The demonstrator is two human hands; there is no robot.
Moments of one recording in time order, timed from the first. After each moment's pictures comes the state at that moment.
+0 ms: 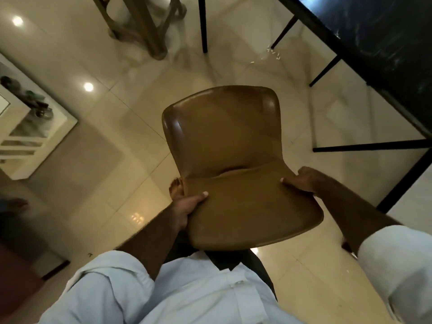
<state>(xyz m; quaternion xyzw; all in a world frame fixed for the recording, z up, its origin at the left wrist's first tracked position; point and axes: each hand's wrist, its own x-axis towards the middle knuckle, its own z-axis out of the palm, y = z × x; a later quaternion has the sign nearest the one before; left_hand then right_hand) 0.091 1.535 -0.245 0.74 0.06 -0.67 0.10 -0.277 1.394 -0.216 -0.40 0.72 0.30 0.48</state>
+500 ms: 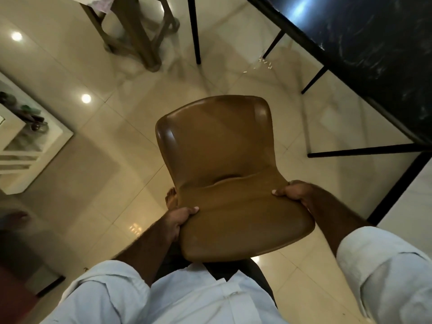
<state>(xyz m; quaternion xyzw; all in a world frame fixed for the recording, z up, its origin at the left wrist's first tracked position) 0.081 1.521 -0.217 0.74 0.05 -0.67 0.06 -0.282 1.406 -0.221 -0.23 0.74 0.22 0.60</state>
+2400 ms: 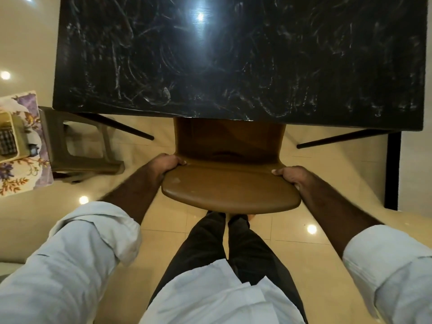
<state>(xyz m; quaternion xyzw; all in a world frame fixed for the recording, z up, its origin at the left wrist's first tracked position) -0.003 0.963 -0.214 0.71 -0.38 -0.58 -0.15 -0.317 1.172 -0.190 0.03 0.81 -0.06 0.58</state>
